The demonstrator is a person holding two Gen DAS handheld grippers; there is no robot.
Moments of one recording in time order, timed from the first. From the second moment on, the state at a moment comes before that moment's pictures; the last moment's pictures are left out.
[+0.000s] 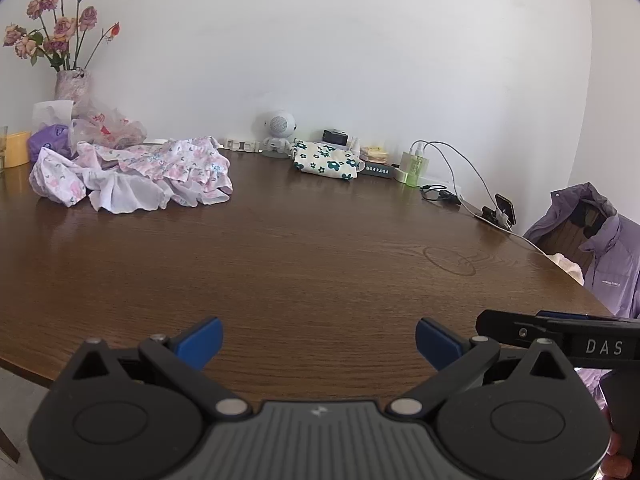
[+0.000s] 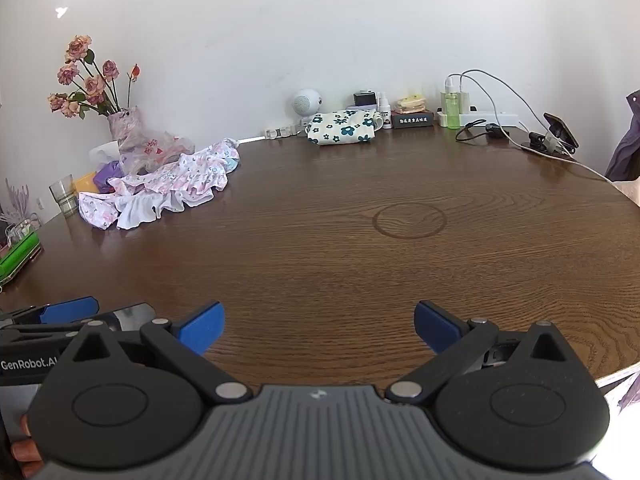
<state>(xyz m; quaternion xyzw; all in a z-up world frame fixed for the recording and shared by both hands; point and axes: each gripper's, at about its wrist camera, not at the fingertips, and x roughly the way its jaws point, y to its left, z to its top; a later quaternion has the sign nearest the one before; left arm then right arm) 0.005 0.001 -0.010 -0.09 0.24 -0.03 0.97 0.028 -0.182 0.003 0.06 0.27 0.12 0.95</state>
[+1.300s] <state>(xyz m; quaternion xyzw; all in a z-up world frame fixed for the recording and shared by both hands) 0.002 0.003 -0.011 -0.08 0.23 -0.02 0.97 0.025 -0.179 -0.001 0.06 0.28 0.12 0.95</state>
